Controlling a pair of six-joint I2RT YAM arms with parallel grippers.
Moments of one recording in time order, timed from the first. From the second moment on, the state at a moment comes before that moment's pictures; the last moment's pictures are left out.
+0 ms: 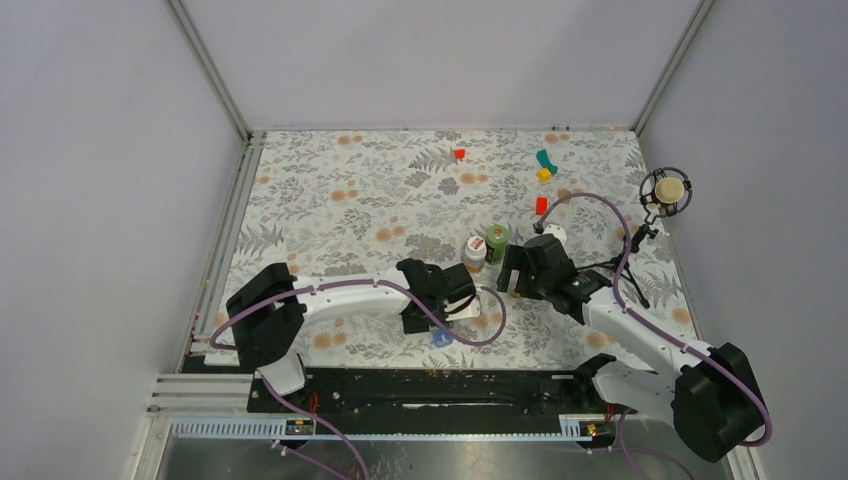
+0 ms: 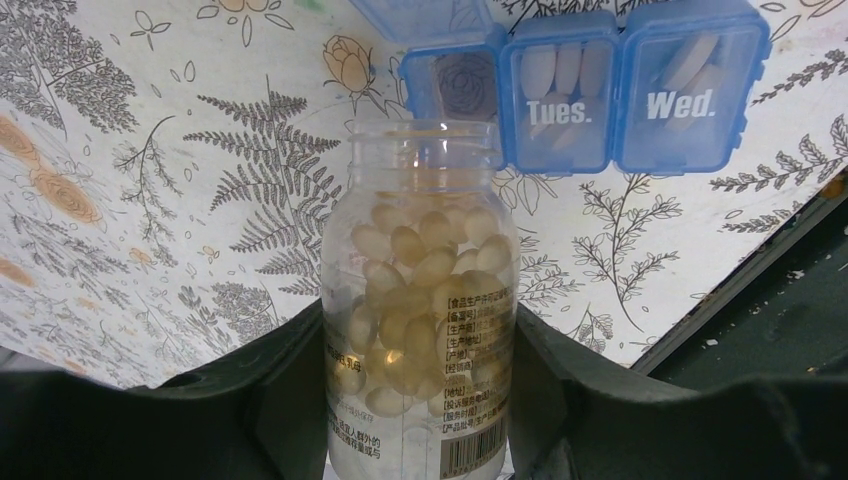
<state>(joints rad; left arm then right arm) -1.14 1.67 1.14 -0.87 -0.23 0.31 0.53 1.07 0.56 -0.38 0.16 0.63</state>
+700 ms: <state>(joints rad) -1.16 1.73 1.19 -0.94 -0.24 0.30 0.53 1.08 0.56 -0.38 0.16 0.63</state>
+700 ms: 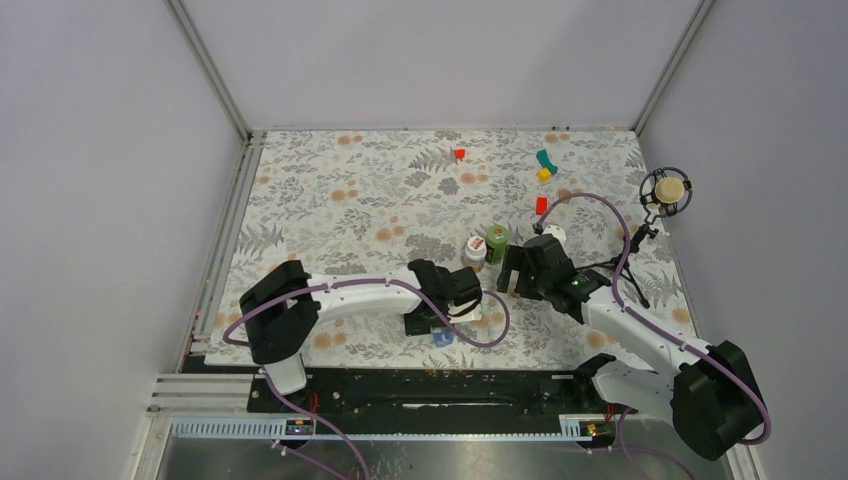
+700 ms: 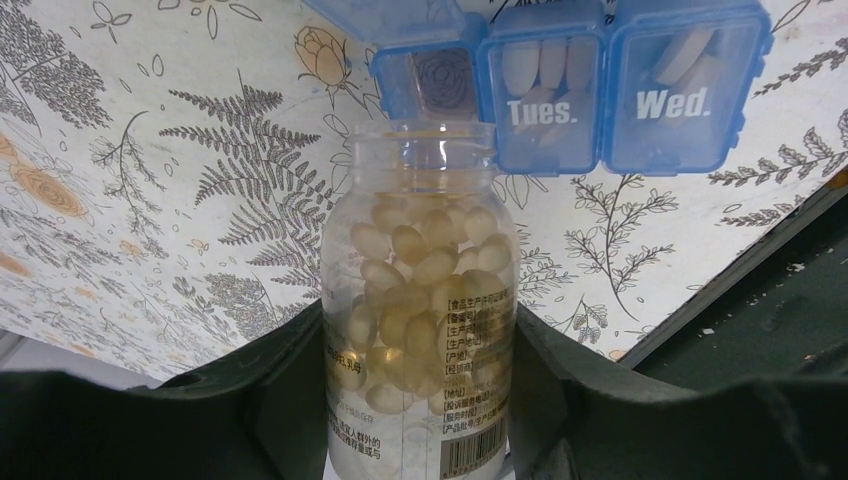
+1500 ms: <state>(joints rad) -1.16 1.74 1.19 -0.94 -0.27 0.28 0.53 1.08 0.56 -0.38 0.16 0.63</state>
